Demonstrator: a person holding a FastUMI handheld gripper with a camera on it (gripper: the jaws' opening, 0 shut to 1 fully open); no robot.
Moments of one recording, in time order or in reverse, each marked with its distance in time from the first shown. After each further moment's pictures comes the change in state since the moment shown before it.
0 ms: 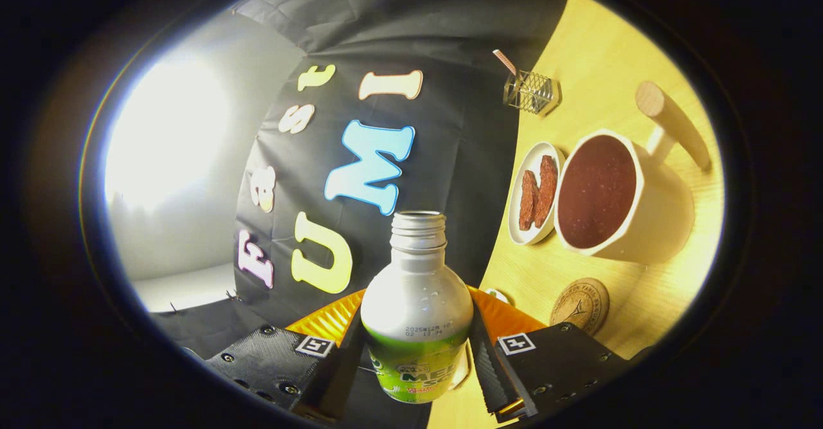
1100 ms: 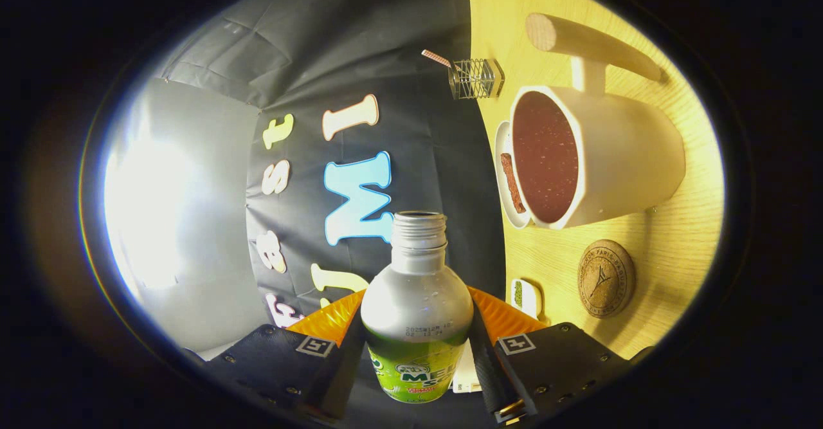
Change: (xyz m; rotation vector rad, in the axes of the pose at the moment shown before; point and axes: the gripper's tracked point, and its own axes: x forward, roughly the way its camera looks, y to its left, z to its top) arm 0.006 -0.007 0.009 0.317 -0.097 0.018
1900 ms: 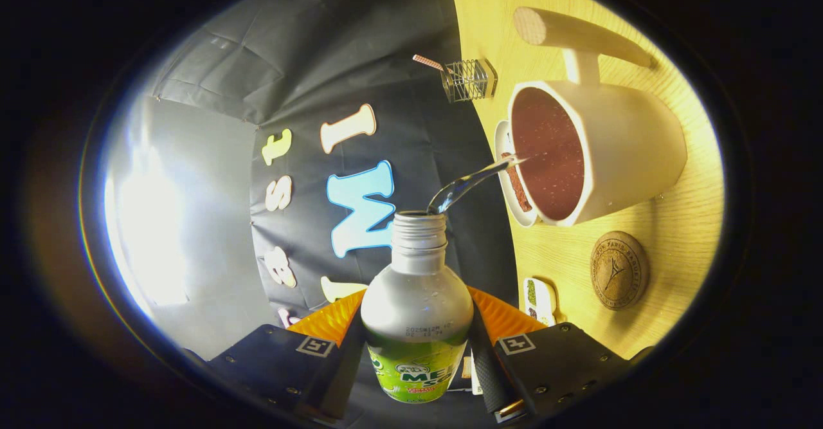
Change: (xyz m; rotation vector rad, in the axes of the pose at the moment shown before) arm 0.005 0.007 0.006 0.069 -0.030 0.028
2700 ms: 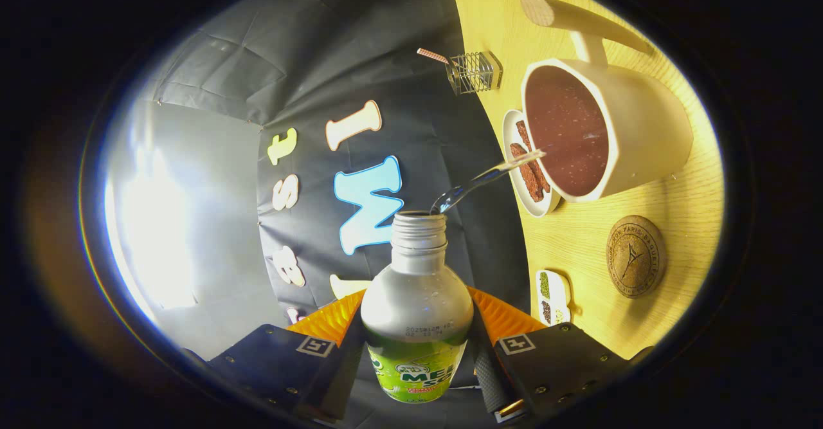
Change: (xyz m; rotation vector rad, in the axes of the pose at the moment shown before) arm 0.003 0.012 -0.010 0.023 0.013 0.037
